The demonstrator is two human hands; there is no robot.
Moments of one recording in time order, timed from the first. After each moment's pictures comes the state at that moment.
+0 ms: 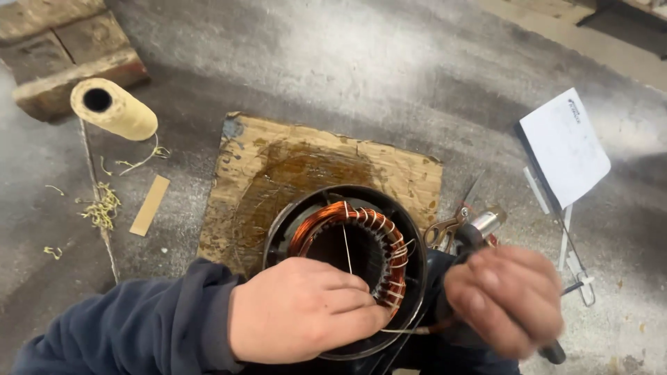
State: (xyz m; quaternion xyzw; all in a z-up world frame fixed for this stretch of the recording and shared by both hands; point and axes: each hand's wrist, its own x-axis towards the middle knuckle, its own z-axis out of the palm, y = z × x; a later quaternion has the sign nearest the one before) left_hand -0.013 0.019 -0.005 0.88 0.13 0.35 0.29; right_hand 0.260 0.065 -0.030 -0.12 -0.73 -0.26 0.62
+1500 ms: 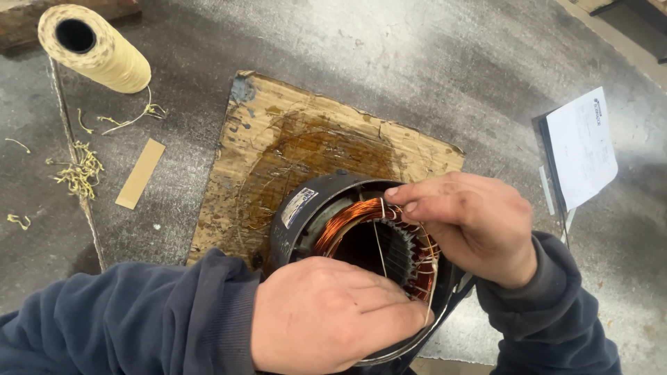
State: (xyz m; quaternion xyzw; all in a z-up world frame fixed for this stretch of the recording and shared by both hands) left_hand -0.020 0.011 -0.021 0.78 0.19 0.43 0.41; right_hand 0.209 0.108 0.021 -0.25 -0.90 0.27 0.24
